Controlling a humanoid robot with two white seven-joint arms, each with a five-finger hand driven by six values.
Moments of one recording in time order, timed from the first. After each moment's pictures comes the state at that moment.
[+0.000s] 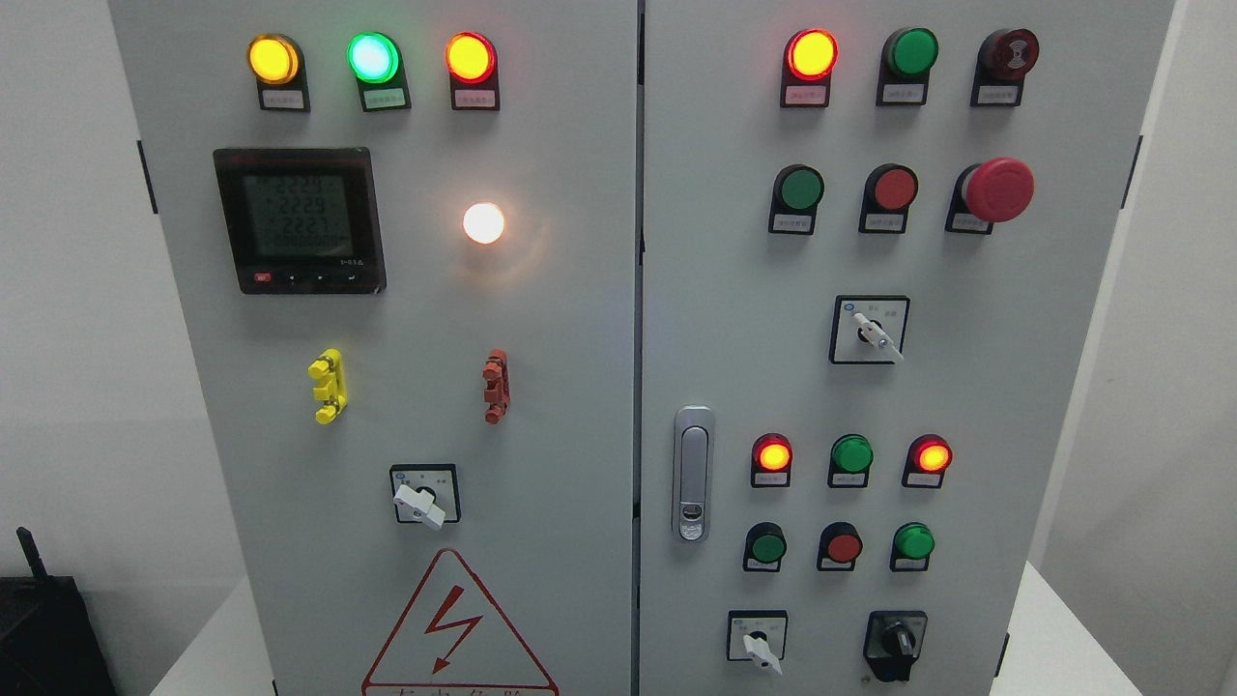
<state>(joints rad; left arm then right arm) -0.05 -0.08 0.07 0.11 -0.08 -0.10 -0.12 0.19 0.04 -0.03 -1.85 -0.10 -0.07 -0.04</state>
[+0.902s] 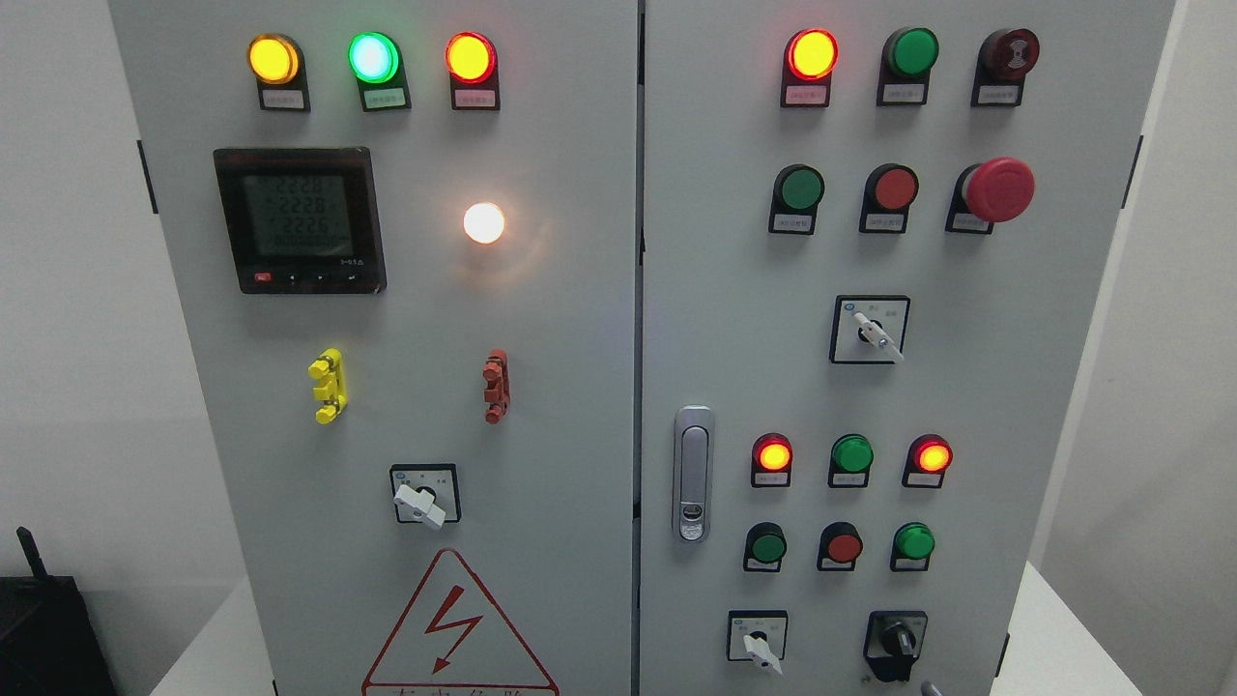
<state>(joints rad) -0.05 -0.08 0.07 0.11 -0.08 -0.10 -0.12 0.14 0.06 -0.01 -1.88 -0.10 -0.05 -0.03</state>
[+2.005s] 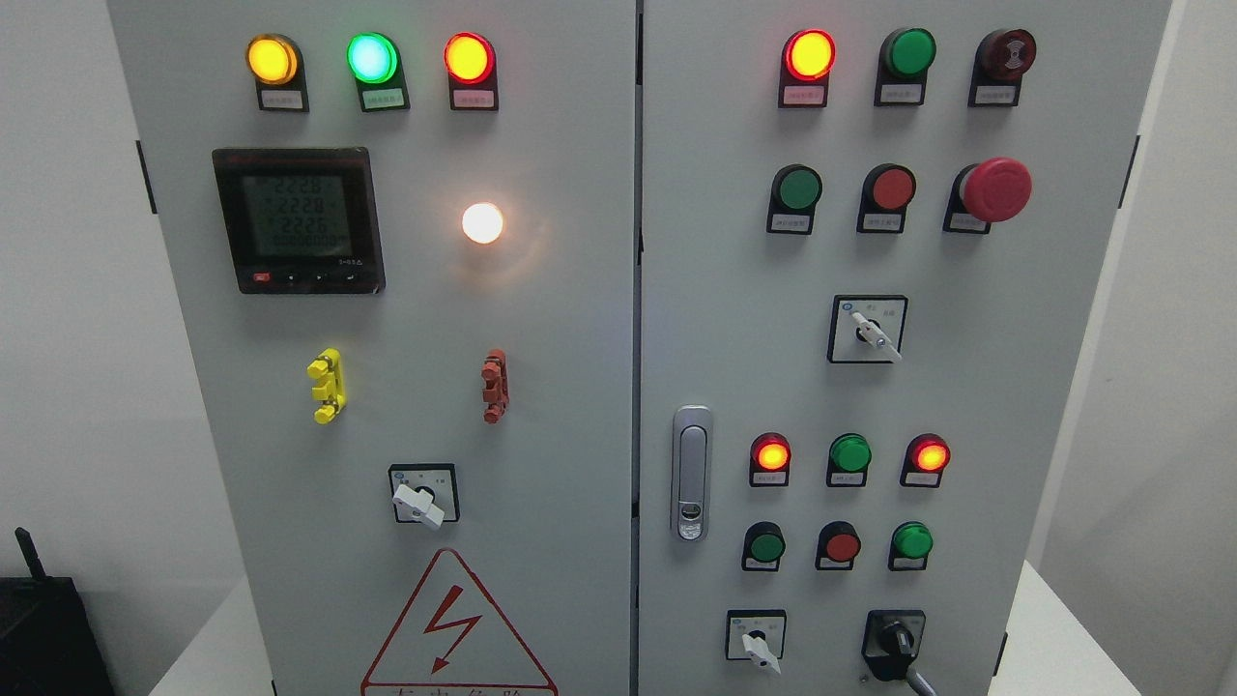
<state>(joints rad) -0.05 -0.08 0.07 0.11 -0.08 -0.10 -0.12 0.10 0.06 0.00 -1.84 -0.10 -0.05 -0.02</state>
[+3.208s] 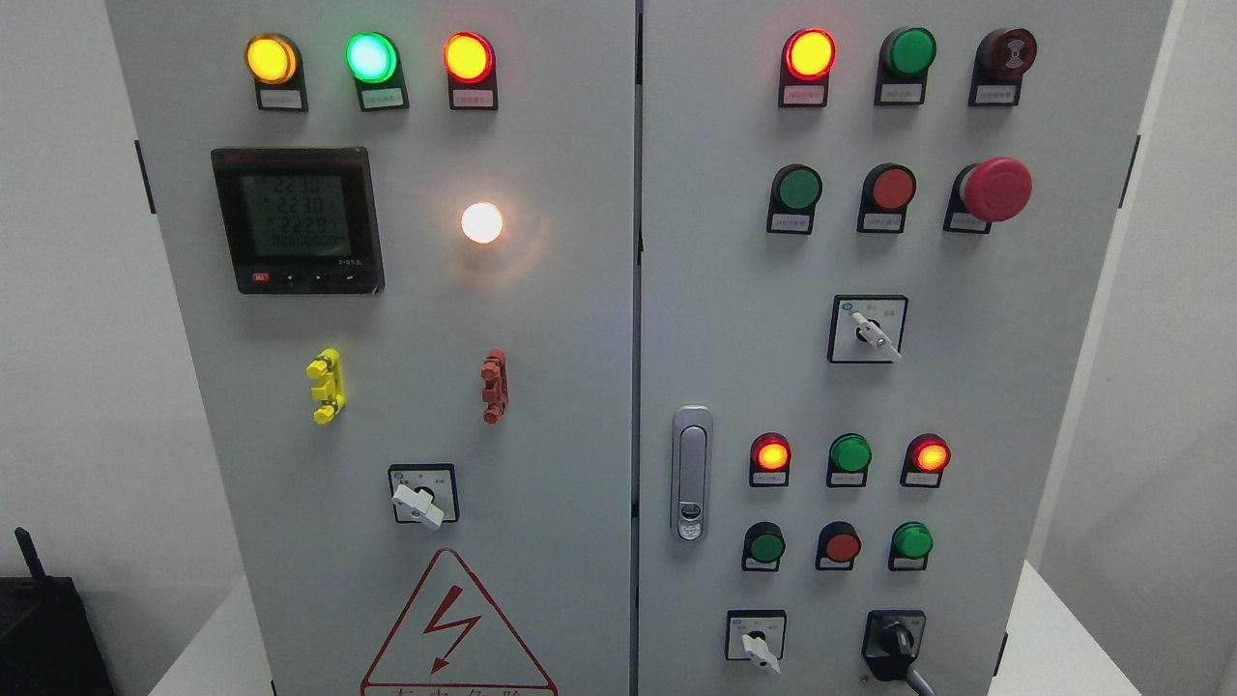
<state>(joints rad) -0.05 -0.08 0.07 0.11 -0.08 -0.10 -0.12 0.09 0.06 0.00 -1.82 -0.10 -0.05 -0.02</state>
